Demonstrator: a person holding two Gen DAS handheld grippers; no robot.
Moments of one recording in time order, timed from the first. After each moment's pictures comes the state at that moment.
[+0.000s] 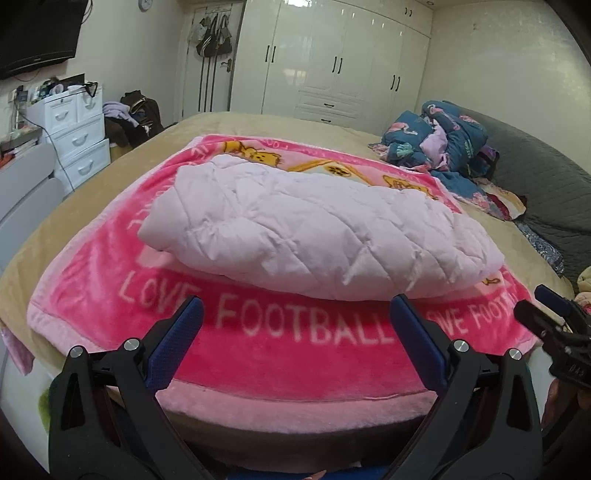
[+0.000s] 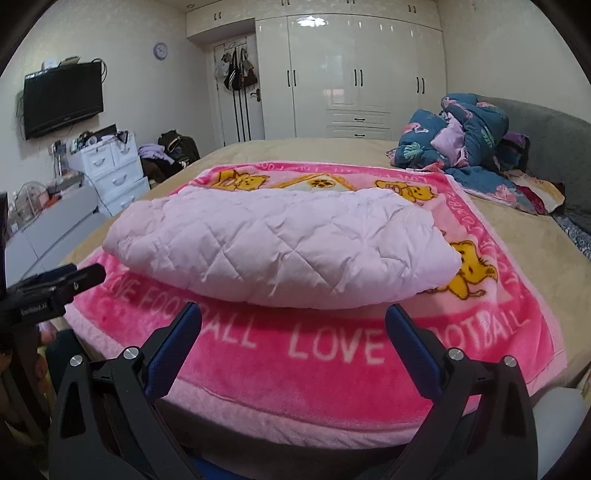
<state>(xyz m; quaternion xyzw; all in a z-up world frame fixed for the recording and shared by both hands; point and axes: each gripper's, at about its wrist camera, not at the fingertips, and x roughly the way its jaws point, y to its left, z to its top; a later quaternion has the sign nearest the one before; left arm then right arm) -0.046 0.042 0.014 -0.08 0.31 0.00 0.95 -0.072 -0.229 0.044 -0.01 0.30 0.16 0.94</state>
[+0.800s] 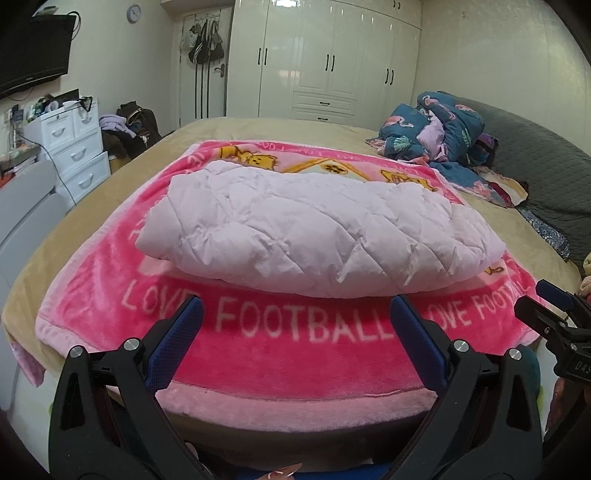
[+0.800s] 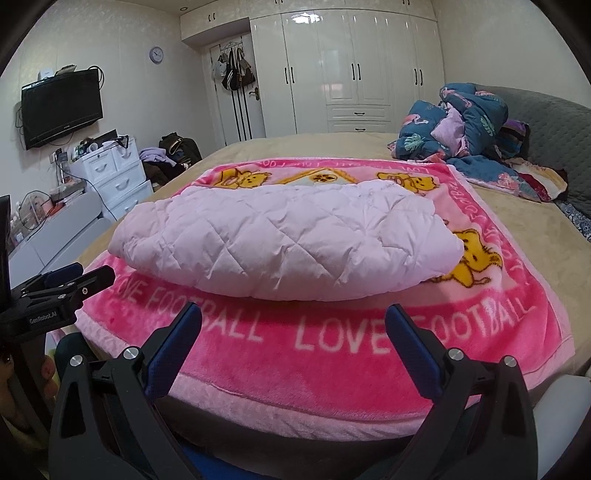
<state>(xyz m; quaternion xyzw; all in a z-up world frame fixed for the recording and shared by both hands) -0.048 0.029 0.017 -0.05 0.31 0.00 0.95 -0.072 -0.234 0.041 0.01 0.31 0.16 0.94</state>
